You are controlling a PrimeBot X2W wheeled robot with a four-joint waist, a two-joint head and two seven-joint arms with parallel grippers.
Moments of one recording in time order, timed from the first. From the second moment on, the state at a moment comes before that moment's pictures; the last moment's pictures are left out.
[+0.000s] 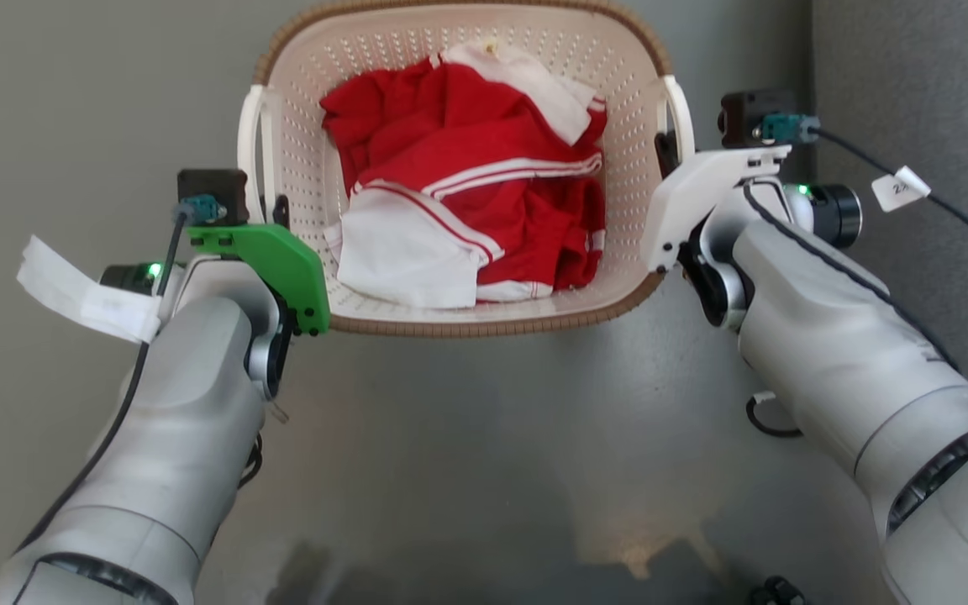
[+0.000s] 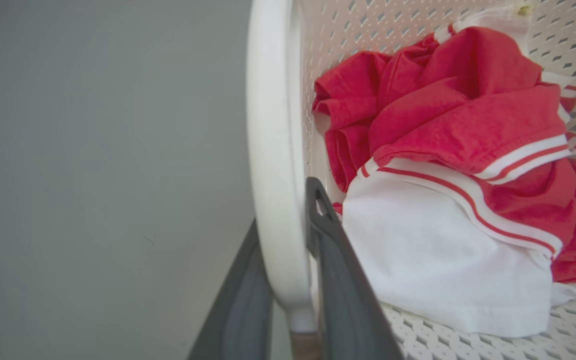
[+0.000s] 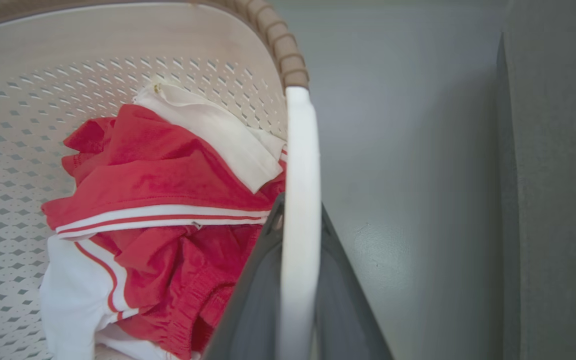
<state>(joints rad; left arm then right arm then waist) -0.88 0.01 -0.65 1.09 -0.66 0.07 -0.14 -0.98 -0.06 0.97 1.12 0.93 -0.13 -0.17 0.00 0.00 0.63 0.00</state>
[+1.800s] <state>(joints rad) -1.05 0.01 -0.66 1.18 -0.63 0.05 -0.23 -1.10 -0.06 0.98 1.15 0.92 -0.13 -0.24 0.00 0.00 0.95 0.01</state>
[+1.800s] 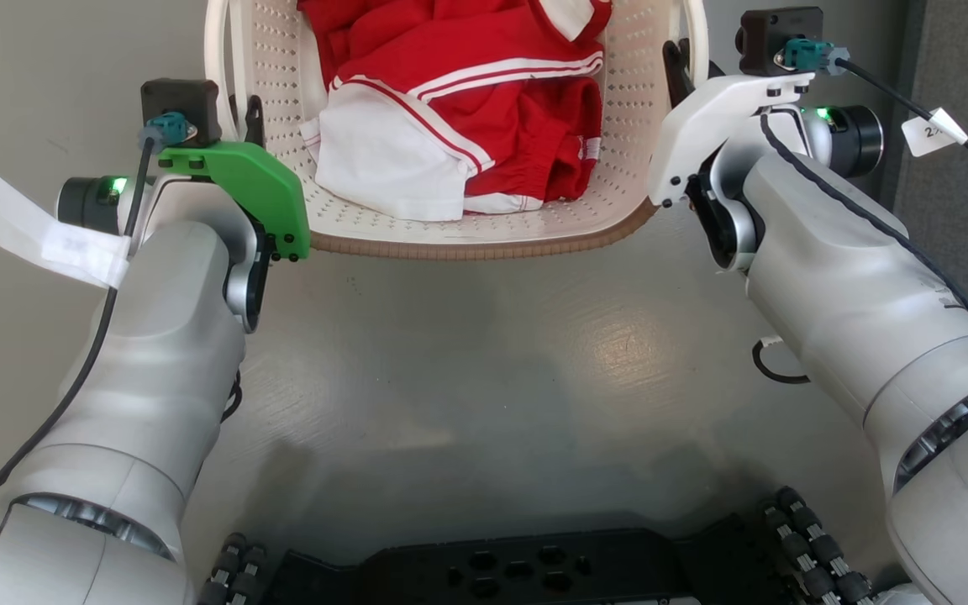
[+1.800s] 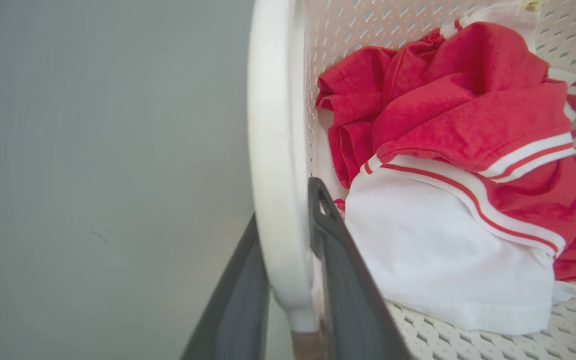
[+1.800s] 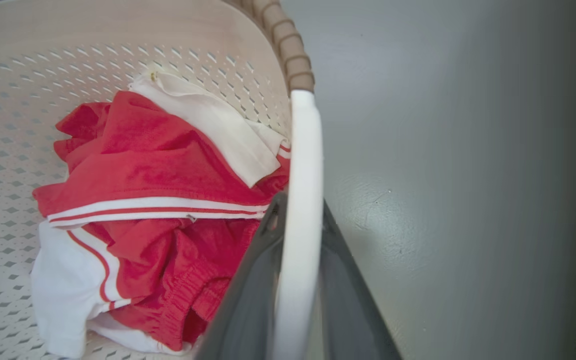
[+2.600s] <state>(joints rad) -1.05 0.02 -0.65 1.21 -0.65 0.06 -0.24 -1.12 -0.06 0.98 1.21 0.91 -0.13 -0.25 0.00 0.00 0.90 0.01</state>
